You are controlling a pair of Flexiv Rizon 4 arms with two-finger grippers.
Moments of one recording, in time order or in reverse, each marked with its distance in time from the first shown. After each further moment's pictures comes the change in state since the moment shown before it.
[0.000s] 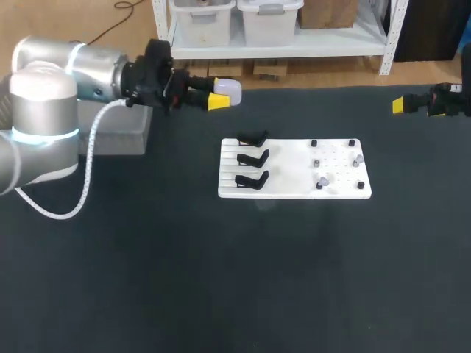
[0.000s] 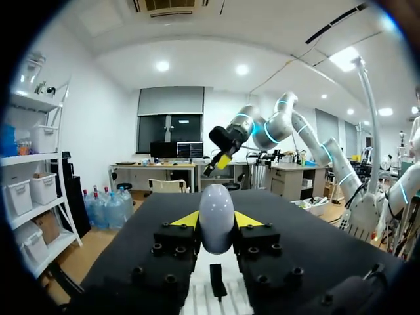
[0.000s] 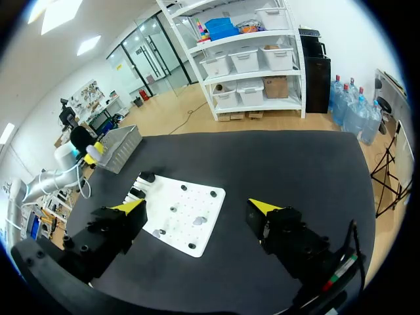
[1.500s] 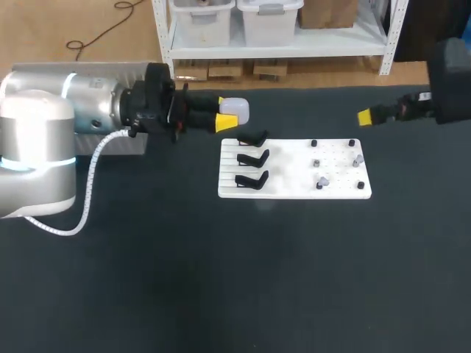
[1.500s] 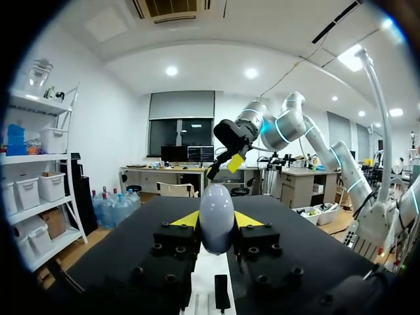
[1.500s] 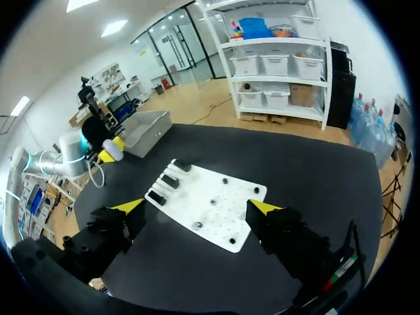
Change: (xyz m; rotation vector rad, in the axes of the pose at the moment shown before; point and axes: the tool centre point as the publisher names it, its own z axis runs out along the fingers) left arm -0.004 -0.051 0.027 -0.097 -0.028 -0.013; right arm 0.019 0.089 0.003 -0.097 0.048 -0.156
